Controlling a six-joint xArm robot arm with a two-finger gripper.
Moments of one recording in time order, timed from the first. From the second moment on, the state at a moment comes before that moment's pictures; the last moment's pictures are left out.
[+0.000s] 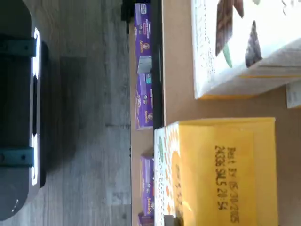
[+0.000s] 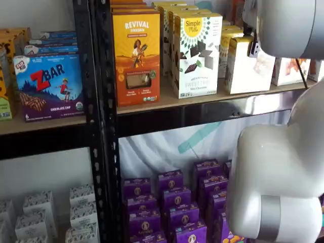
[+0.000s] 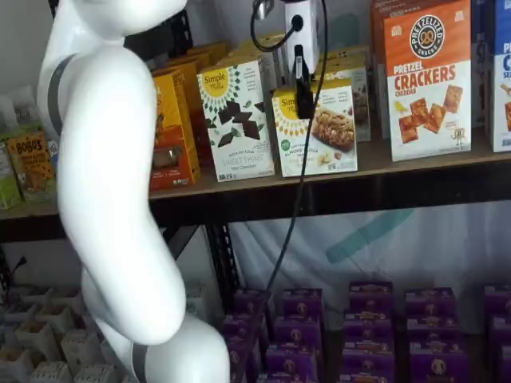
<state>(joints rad) -0.45 -0.27 -1.48 0.15 1.66 -1.99</state>
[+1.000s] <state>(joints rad) -0.44 -0.53 -1.29 0.11 1.80 -1.98</state>
